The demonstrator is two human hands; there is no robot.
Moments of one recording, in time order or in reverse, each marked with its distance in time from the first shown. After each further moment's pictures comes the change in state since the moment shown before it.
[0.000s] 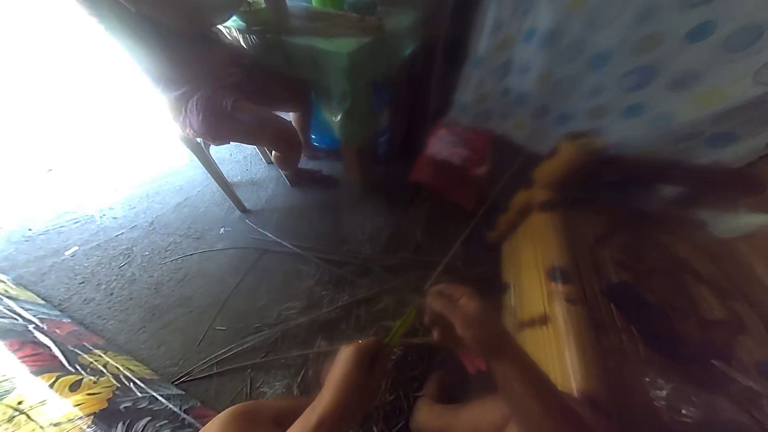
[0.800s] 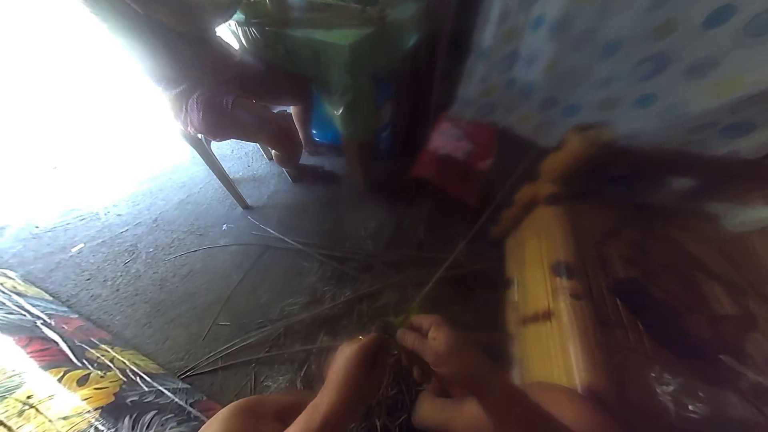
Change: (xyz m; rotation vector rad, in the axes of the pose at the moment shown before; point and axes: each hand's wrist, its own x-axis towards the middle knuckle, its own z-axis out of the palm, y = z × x) left_hand -0.002 -0.005 0.005 0.188 0.095 0.072; right_hand -0.014 0.020 0.043 -0.053 -0.228 0.201
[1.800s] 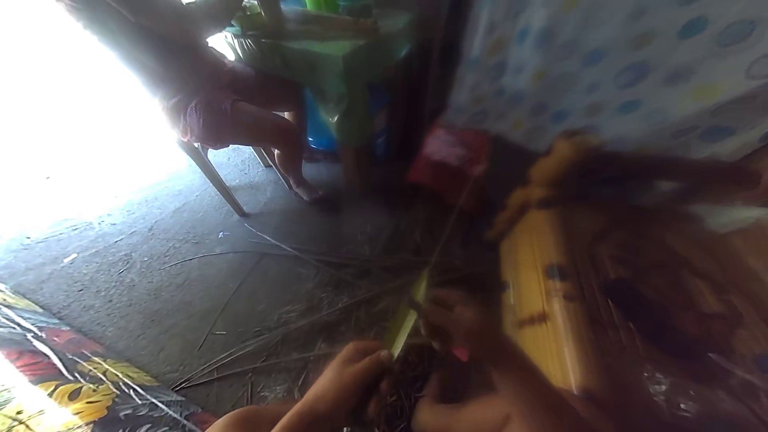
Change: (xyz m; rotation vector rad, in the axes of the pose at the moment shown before) left_hand 0.002 0.010 -0.026 -1.219 -0.482 -0.263; right_hand 0.004 -0.011 -0.048 0.058 -0.028 -0.424
